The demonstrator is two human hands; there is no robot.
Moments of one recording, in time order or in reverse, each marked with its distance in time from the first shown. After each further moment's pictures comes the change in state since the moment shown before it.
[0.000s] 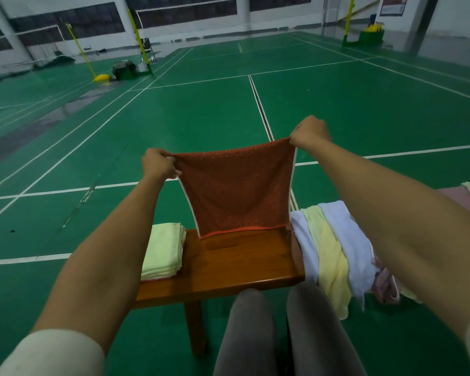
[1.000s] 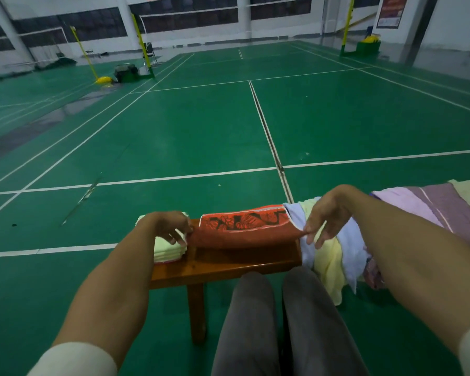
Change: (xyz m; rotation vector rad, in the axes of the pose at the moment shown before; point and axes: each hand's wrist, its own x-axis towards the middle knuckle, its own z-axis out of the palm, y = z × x) left_hand -0.123 -0.102 -0.021 0.390 -0.937 -0.301; right_hand -0.109 0.126 0.010 -0.067 -1.422 0.386
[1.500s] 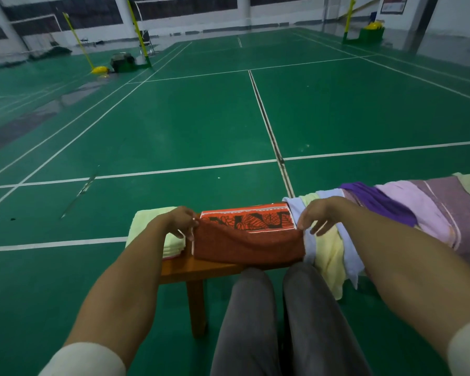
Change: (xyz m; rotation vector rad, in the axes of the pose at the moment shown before) left_hand 0.031 0.001 0.017 0.047 0.156 0.063; right_hand 0.052 0.008 0.007 0.005 0.402 -0.112
